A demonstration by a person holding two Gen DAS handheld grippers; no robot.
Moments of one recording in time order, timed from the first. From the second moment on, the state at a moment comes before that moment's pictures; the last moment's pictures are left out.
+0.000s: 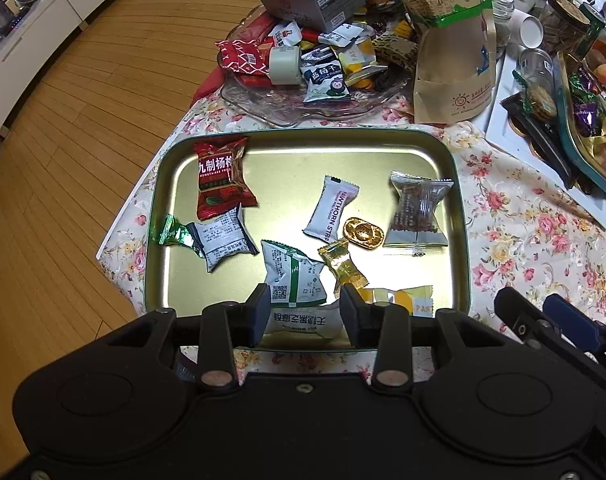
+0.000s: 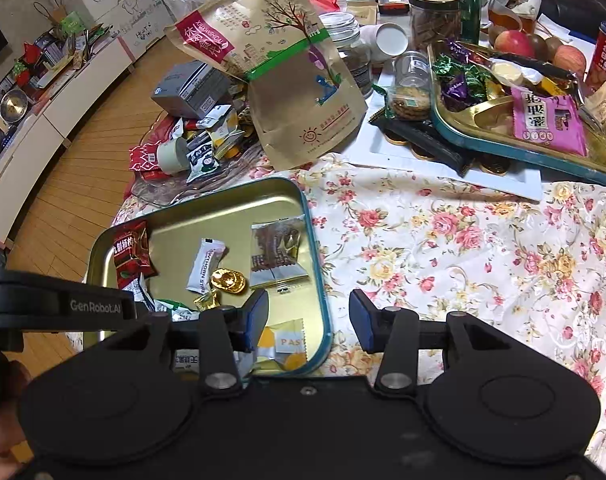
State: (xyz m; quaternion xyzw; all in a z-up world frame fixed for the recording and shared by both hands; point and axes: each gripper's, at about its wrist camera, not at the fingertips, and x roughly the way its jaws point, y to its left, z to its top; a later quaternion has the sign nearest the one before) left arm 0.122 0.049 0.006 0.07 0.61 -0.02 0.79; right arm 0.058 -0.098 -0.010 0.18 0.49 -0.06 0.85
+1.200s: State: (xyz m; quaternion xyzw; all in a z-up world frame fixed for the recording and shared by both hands) left arm 0.116 0.044 -0.007 0.09 0.63 -0.04 0.77; right arm 0.064 -0.096 -0.019 0.16 0.50 -0.07 0.85
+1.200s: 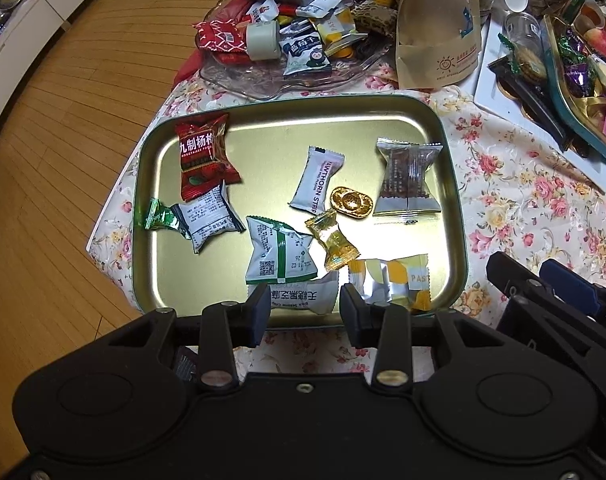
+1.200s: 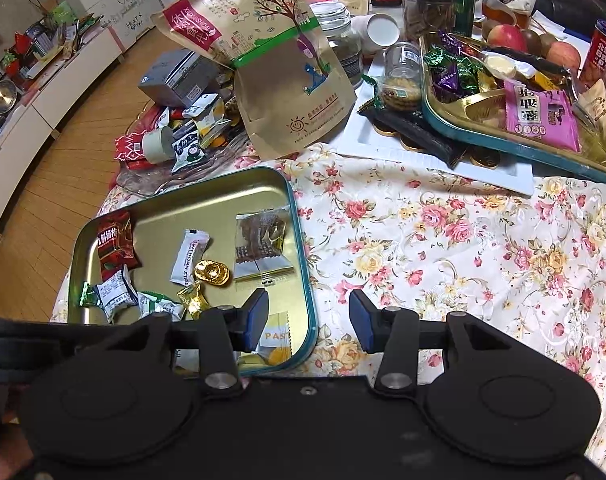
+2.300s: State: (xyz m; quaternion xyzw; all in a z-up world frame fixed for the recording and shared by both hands) left arm 0.115 0.040 -0.019 0.10 0.65 -0.04 0.75; right arm 0.066 -0.094 -0.024 0.16 0.52 -0.07 0.84
